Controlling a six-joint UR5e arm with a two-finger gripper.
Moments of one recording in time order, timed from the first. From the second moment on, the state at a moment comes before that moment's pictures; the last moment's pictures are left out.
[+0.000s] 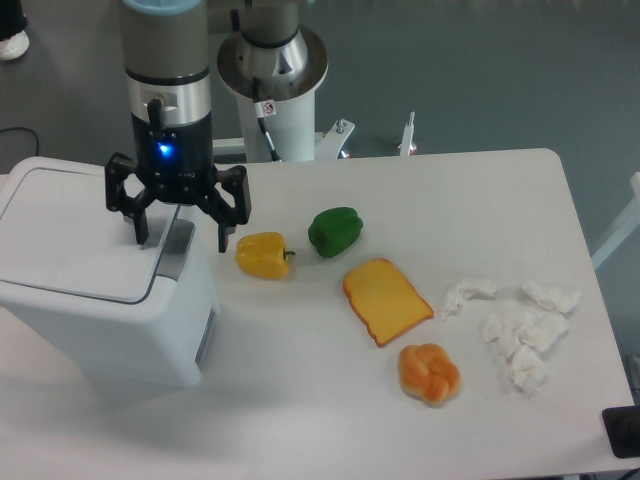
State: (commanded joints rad) arm 2.18 -1.67 -1.56 -1.08 1.43 0.23
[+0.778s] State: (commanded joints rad) arm 2.18 -1.67 -1.51 -1.09 1.42 0.22
